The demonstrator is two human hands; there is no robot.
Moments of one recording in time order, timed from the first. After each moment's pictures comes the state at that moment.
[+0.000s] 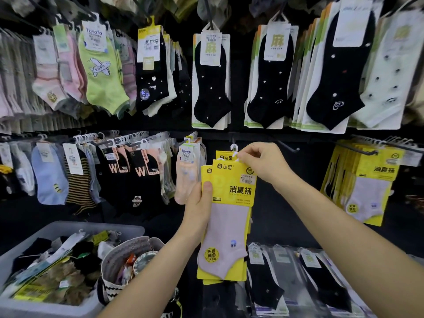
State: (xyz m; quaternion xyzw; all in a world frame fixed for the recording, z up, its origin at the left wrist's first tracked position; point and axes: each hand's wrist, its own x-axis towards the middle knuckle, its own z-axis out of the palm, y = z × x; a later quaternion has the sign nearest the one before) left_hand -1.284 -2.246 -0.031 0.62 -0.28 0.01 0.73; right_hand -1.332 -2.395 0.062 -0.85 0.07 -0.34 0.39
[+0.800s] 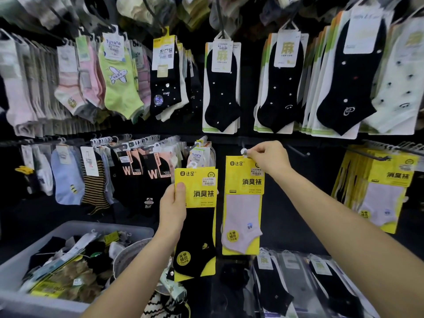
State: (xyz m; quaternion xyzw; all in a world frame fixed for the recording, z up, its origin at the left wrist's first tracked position) left_hand -1.256 -2.190 -0.029 0.66 -0.17 0.10 0.72; right_hand -1.299 -2.403 0.070 -0.86 0.18 -0.34 0.34
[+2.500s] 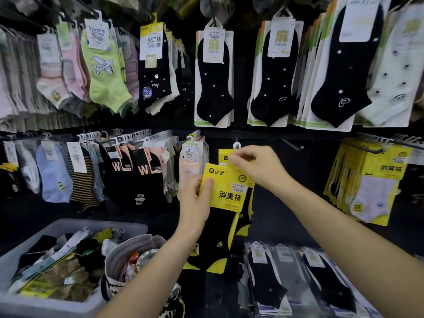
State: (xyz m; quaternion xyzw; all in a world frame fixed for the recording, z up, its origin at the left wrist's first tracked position) left_hand -1.283 -2.236 -0.025 0.65 -0.27 0.12 0.70; right_hand -1.333 -2.382 0.053 -0.87 0.01 -0.34 0.36
